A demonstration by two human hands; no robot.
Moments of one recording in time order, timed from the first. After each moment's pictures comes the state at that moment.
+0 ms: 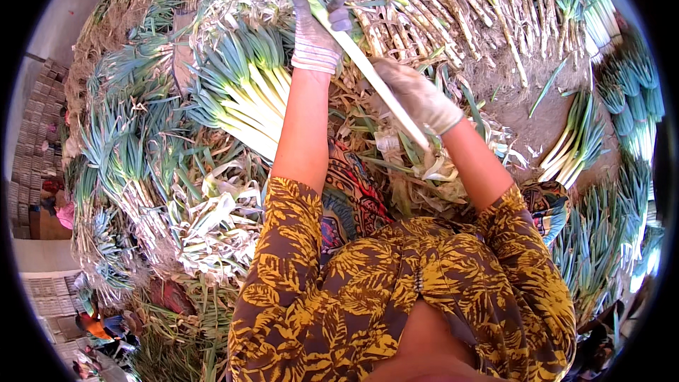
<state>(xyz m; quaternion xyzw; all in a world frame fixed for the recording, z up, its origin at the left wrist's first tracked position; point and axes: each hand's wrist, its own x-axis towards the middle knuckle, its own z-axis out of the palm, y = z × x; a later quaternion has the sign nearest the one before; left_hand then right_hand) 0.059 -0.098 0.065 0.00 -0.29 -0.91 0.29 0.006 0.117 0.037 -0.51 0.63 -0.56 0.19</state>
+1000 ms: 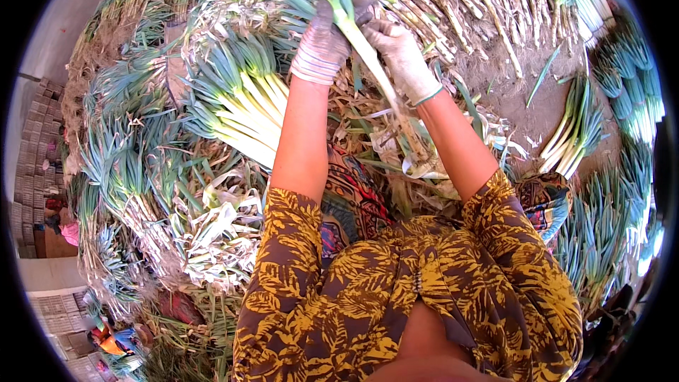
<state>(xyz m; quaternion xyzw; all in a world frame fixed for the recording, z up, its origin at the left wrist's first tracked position) 0.053 -0.066 0.072 -0.10 -0.41 -0.88 0.23 -0.011 0.066 0.051 -0.26 0.56 -0.72 0.31</state>
